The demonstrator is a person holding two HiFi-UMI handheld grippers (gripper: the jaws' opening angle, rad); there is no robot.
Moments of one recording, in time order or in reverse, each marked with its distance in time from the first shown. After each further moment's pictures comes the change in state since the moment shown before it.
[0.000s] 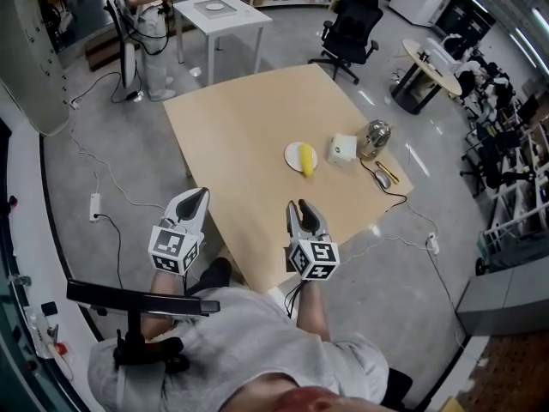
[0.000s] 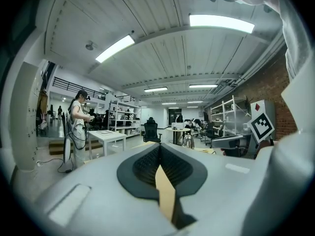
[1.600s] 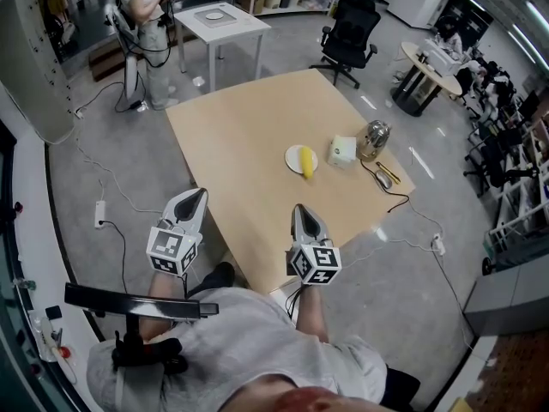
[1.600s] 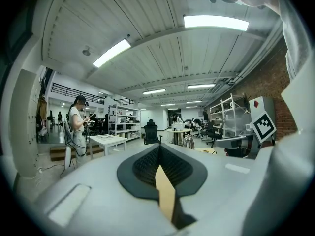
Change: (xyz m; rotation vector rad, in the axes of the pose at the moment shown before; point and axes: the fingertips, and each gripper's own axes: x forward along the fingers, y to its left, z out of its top) left arm -0.012 -0.009 0.016 0.046 -0.024 0.004; right arm -0.023 -0.001 0.004 0.040 -0.060 -0.002
